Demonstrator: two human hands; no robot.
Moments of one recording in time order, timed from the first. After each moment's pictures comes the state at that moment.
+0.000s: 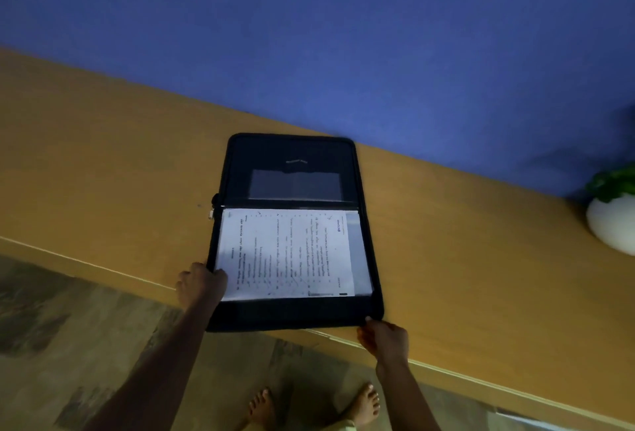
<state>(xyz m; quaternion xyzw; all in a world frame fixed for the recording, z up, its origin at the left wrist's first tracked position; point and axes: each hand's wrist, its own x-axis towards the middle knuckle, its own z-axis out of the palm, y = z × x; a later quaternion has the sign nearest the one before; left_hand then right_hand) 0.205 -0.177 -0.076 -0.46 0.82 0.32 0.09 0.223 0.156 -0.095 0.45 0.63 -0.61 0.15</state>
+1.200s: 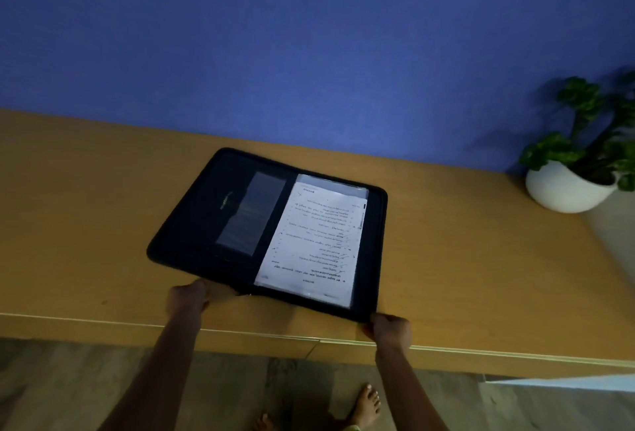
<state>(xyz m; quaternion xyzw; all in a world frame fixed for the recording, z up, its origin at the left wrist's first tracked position) 0.184 -0.173 -0.060 -0.53 0.59 0.61 0.03 0.228 0.162 -0.071 0.49 0.68 -0.54 0.04</state>
